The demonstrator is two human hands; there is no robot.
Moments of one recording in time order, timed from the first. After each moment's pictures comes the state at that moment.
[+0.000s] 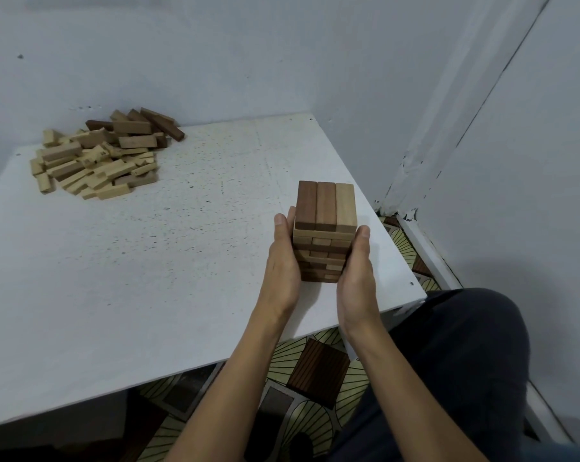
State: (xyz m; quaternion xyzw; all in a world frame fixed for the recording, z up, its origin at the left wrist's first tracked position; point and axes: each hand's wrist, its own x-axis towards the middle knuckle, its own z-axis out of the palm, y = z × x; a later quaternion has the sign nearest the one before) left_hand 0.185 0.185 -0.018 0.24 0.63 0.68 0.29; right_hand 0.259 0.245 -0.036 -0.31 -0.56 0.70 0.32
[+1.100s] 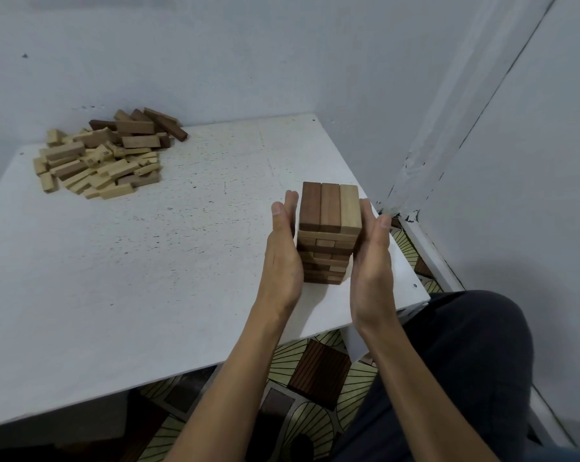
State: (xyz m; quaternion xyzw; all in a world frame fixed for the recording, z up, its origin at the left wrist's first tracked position) left_hand 0.185 0.184 0.005 0.22 0.62 0.70 0.27; right_hand 0.261 0.253 -0.015 -0.26 -0.61 0.66 0.36
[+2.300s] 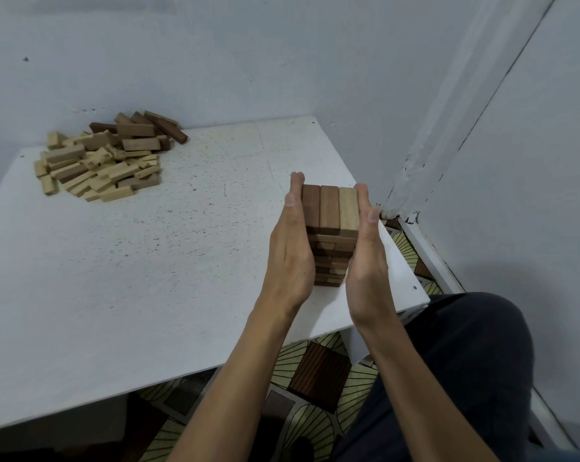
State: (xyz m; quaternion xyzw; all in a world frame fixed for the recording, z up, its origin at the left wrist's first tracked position) left_hand 0.189 0.186 0.024 0.29 0.65 0.67 0.21; right_hand 0.263 0.241 0.015 -0.25 -0.66 0.62 0.34
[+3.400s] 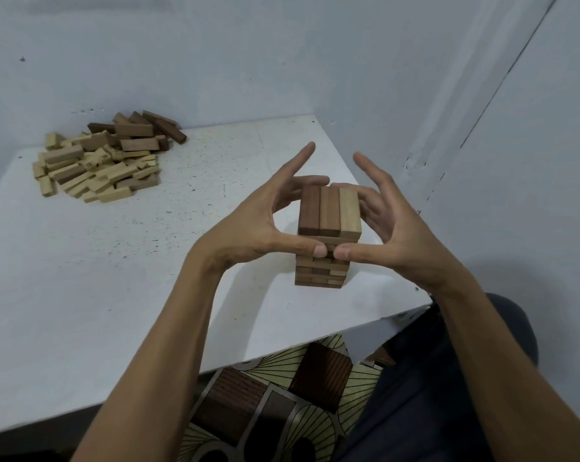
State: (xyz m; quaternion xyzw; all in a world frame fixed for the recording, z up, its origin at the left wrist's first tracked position) left_hand 0.105 0.171 0.046 0.54 0.64 0.45 0.30; right_hand 0.287 0.322 0.038 -0.09 -0.80 0.57 0.15
